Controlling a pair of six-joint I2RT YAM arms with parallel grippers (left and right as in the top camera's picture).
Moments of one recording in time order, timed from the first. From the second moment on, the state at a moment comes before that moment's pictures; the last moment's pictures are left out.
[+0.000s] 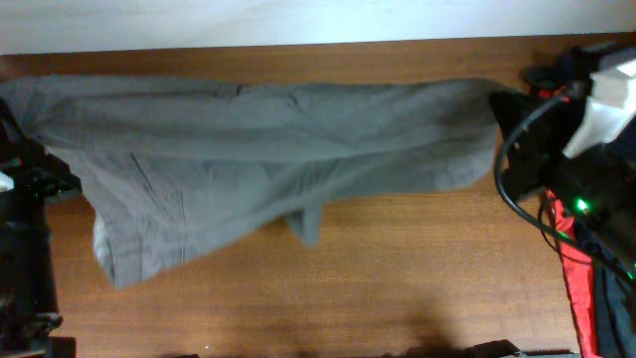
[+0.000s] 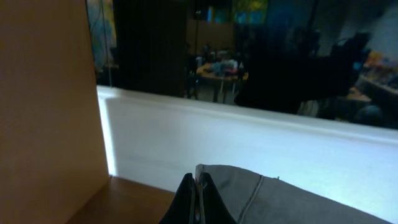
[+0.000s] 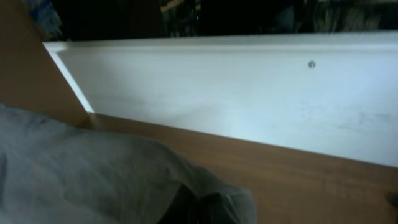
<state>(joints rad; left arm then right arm) 0.14 0.94 1.62 -0.63 -0.14 -0.07 0.16 1.10 1.86 -0.99 -0.26 0.11</state>
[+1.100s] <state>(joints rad) 0.14 1.72 2.52 -1.18 0.40 0.03 0.16 1.44 1.94 -0.94 -0.34 0.04</state>
